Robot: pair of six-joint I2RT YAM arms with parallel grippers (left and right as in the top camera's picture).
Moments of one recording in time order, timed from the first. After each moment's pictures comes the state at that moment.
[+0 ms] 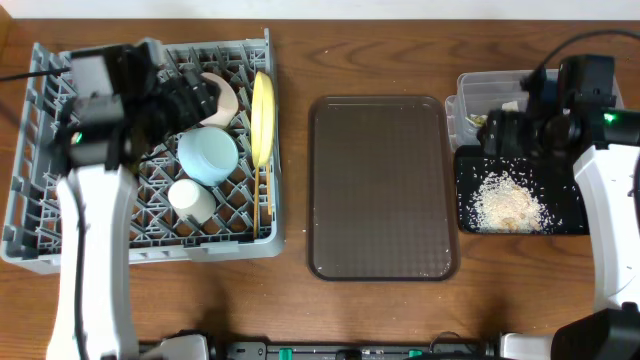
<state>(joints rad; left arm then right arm) 0.13 1.37 1.40 -0.81 0.37 -0.37 -0.08 1.53 1.40 -0.95 -0.25 0.06</state>
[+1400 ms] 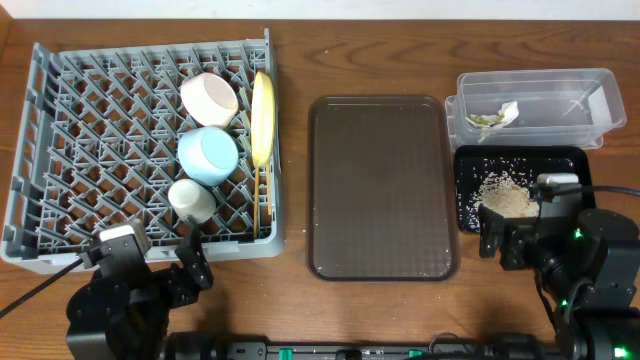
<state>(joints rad) 0.05 0.38 0.93 -1.08 0.00 -0.27 -0.01 0.65 0.90 -0.96 -0.12 0.02</state>
